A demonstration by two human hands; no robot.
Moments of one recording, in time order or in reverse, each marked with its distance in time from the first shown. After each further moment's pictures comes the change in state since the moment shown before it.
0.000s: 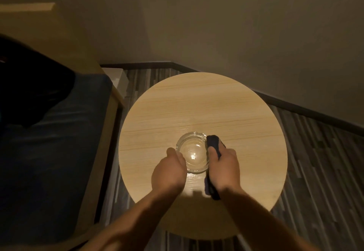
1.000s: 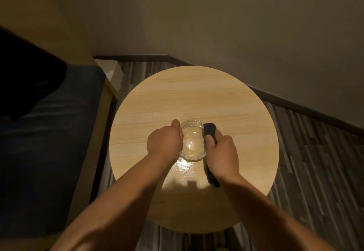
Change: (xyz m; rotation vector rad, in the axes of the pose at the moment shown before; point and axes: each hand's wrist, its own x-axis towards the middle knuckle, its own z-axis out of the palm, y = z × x) left_hand 0.061 0.018 -0.005 0.384 0.090 0.290; right_hand 0.019 -0.009 -0.019 -0.180 -0.009 -0.085
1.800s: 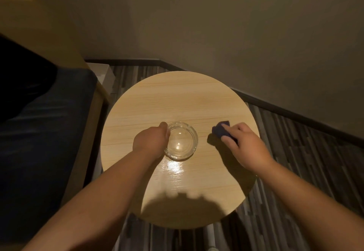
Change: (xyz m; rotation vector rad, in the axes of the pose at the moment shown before) left_hand 0.001 -0.011 -0.013 -0.041 -0.105 0.005; right_hand 0.017 0.026 -0.111 -0.372 -0.133 -0.326
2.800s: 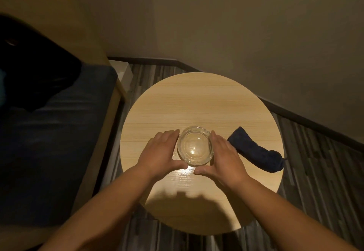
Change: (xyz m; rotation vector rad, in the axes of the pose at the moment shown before) left_hand -0.038 -0.041 0.021 -0.221 0.047 0.190; right_hand 0.003 -0.062 0.078 -0.038 -0.202 -0.119
